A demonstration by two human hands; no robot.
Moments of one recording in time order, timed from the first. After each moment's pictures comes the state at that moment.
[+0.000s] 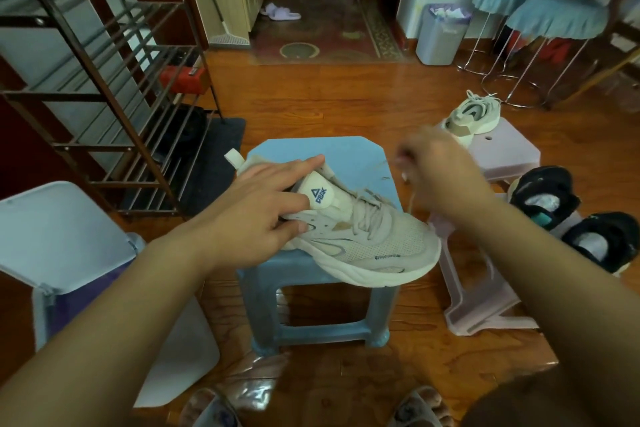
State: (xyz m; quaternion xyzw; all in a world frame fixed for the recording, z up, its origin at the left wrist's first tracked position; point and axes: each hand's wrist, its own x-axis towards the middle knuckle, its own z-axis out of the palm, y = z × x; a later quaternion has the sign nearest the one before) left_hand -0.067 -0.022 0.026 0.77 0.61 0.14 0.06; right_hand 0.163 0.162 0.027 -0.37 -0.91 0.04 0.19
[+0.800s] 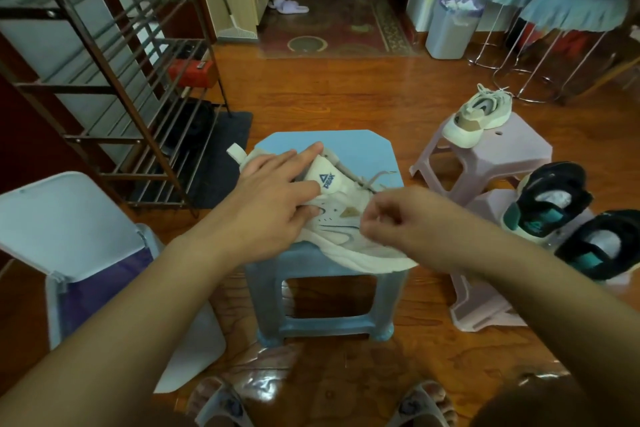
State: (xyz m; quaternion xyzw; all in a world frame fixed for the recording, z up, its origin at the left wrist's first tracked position) left_hand -0.056 -0.020 0.018 0.73 0.67 0.13 0.03; right_hand 0.166 0.075 0.062 -0.35 -0.87 0.34 -0.04
